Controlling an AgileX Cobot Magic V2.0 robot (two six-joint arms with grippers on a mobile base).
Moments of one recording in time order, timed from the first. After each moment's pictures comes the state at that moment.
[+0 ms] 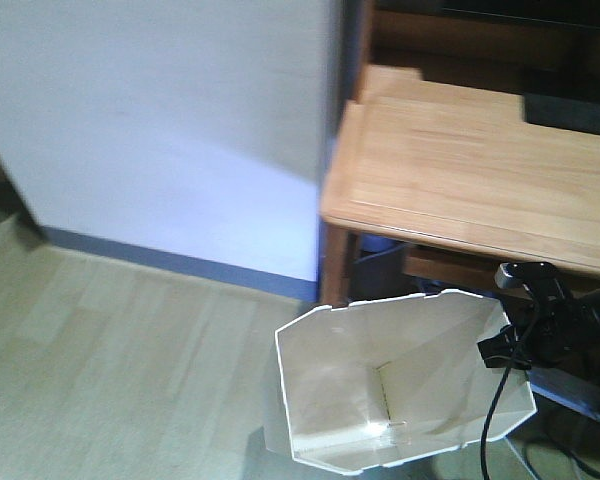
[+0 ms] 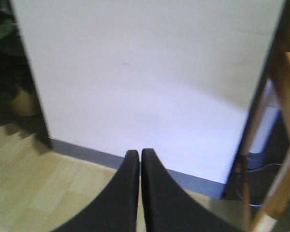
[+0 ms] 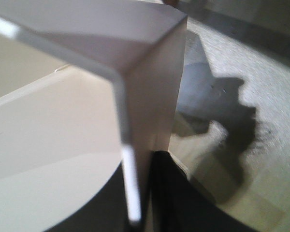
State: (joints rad) left arm 0.14 -0.01 0.03 0.04 0.35 -0.10; right arm -0.25 2.09 -0.71 1.11 0.47 -1.56
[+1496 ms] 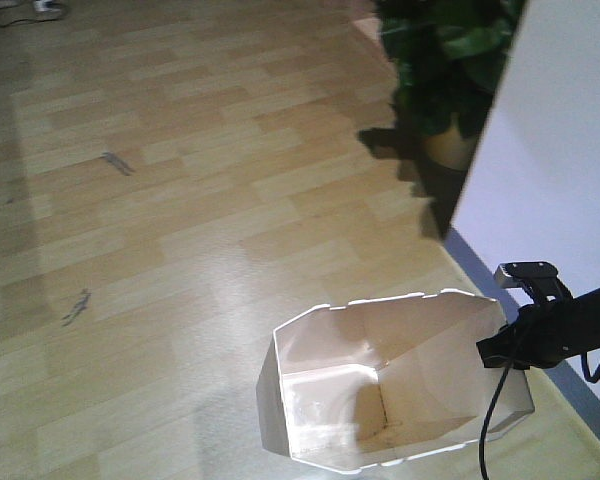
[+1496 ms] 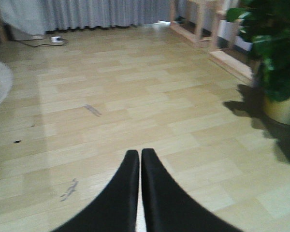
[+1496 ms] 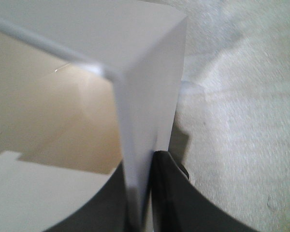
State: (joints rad) left arm 0.14 -0.01 0.03 0.04 0.35 -0.10; right arm -0.25 2.09 -0.71 1.11 0.48 -1.56
